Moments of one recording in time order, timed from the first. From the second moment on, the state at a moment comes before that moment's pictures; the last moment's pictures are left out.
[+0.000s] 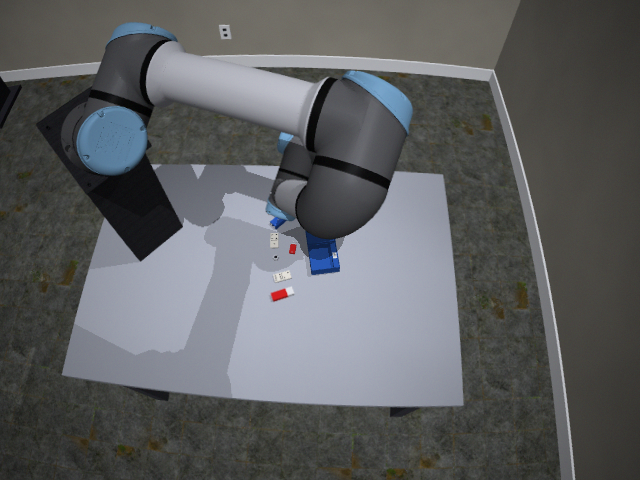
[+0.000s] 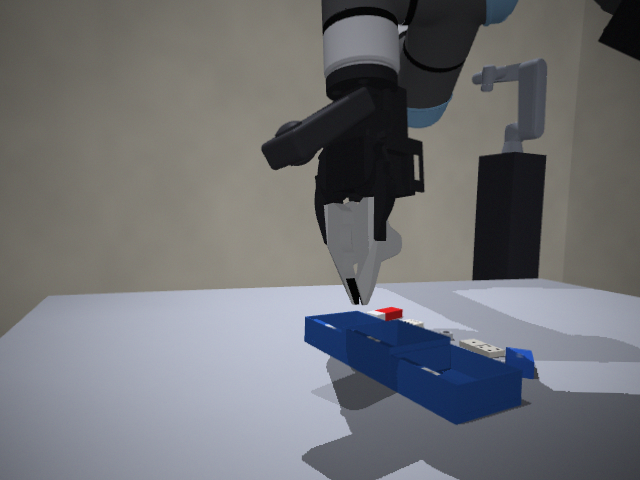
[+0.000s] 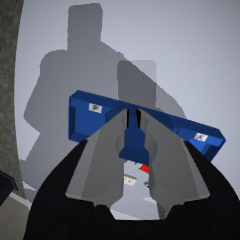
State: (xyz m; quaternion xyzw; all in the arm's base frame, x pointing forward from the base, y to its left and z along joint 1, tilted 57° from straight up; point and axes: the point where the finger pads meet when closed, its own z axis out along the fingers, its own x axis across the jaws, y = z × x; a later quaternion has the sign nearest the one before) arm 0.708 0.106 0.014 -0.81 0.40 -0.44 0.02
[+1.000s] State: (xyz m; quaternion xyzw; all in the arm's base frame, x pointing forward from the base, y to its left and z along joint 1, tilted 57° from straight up) arm 0.621 0.046 0.011 -0.76 0.47 -0.45 0.04
